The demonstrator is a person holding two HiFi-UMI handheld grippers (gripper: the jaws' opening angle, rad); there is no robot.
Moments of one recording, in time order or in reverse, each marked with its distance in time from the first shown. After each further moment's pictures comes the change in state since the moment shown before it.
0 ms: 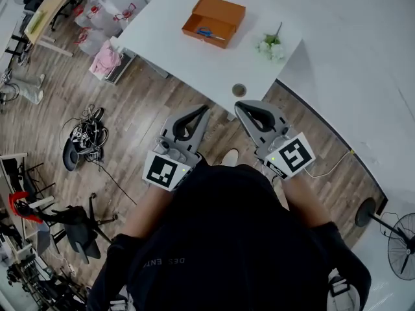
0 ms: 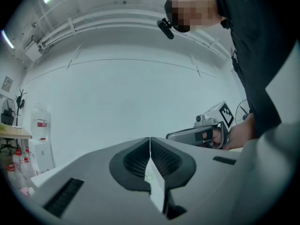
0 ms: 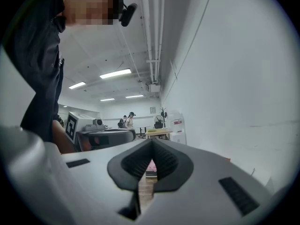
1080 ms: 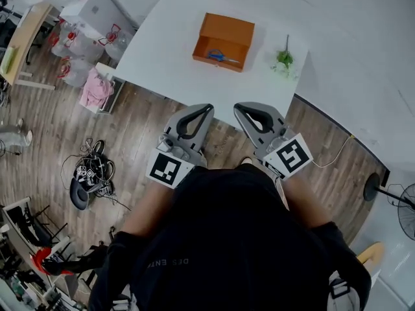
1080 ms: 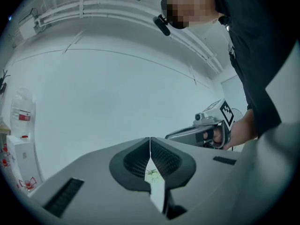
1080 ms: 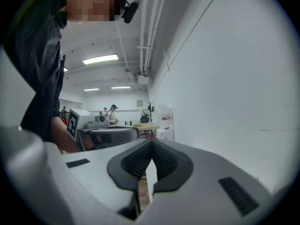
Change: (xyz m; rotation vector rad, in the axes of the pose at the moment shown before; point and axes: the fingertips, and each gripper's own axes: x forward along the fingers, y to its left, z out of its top) left arm 0.026 0.213 -0.009 -0.041 -0.011 -0.216; right arm 0.205 -0.047 0.011 -0.018 0.090 -0.187
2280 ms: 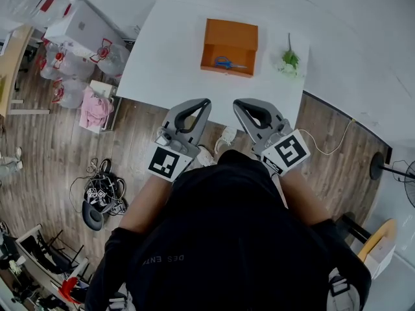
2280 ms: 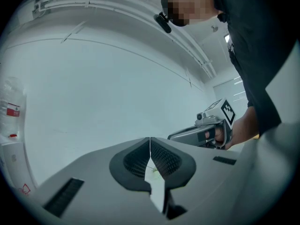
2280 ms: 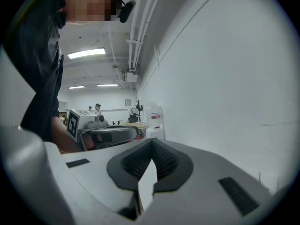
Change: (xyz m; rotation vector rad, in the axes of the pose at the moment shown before) left arm -0.001 0.110 -0.015 -0.013 0.005 -0.132; right arm 0.098 -0.018 -0.004 0.047 0.013 -0.156
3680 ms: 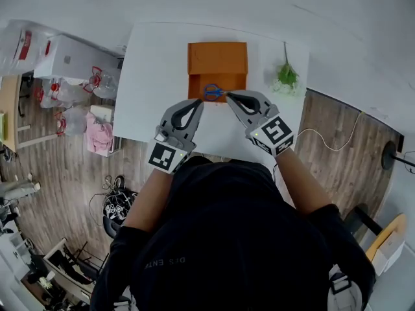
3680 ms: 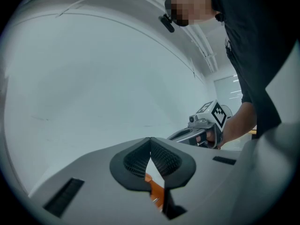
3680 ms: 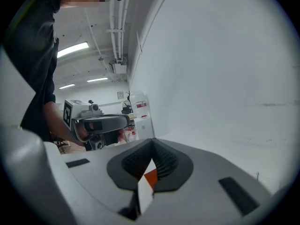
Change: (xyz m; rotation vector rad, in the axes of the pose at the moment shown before) left arm 0.149 0.099 -0.063 -0.009 0.107 -0.066; right arm 0.081 -0.184 -0.070 0.095 0.131 -0.039
